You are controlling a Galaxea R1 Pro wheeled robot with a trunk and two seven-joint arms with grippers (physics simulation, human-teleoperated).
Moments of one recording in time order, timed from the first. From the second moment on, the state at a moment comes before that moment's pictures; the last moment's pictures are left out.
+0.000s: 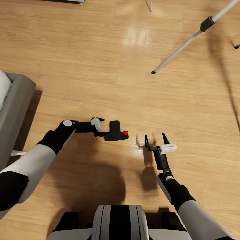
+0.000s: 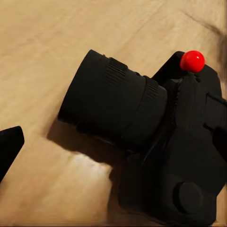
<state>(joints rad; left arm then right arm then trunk) -1.22 0.15 -0.42 -0.66 -0.10 -0.06 -0.90 -0.69 -0.03 0.21 -0.73 -0.10 -0.96 -0.01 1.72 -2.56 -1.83</state>
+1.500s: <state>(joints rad) -1.21 0.24 -0.61 -0.73 -0.10 -0.06 -0.92 -0.69 -0.03 0.21 -0.73 -0.10 -0.96 -0.01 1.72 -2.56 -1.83</state>
